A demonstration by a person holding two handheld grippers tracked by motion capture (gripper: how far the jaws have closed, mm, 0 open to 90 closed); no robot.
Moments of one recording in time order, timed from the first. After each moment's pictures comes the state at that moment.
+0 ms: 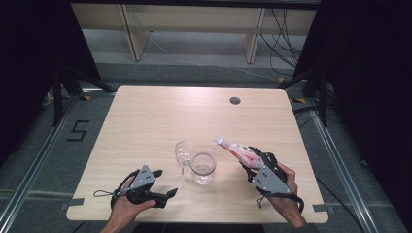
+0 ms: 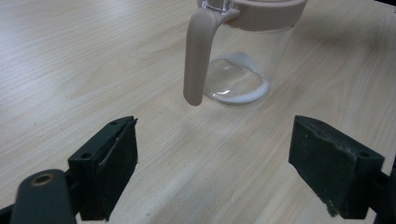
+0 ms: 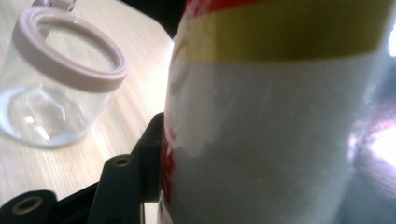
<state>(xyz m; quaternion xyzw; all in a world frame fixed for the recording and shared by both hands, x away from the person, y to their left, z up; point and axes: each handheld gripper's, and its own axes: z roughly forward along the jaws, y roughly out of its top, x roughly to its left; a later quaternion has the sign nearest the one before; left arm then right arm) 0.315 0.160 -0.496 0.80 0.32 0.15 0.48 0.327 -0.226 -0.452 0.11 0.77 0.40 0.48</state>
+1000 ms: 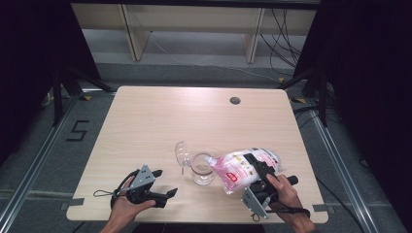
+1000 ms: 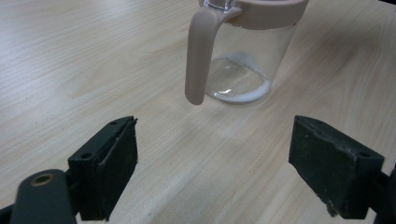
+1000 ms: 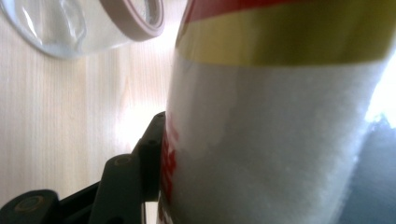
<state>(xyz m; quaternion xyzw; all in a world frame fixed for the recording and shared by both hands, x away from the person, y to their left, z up) 0.315 0.161 -0.497 0.80 0.33 0.14 0.48 0.301 -0.205 -0.449 -0.10 0.77 0.19 0.60</state>
